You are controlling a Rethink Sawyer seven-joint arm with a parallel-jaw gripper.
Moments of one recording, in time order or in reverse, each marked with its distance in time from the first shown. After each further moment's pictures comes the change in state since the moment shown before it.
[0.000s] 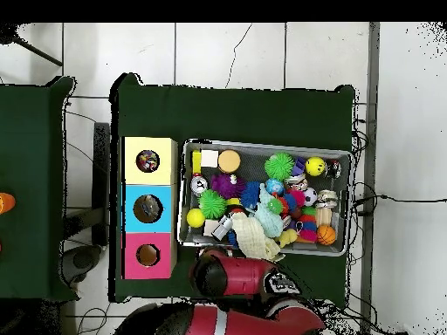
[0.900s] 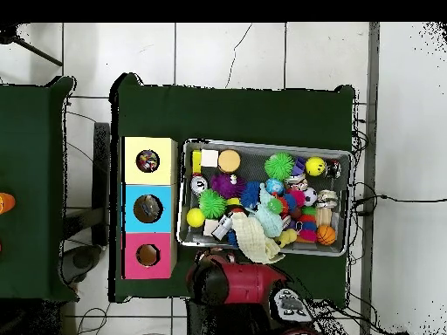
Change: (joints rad) arm -0.011 -0.157 0.010 0.078 -0.001 0.115 0.000
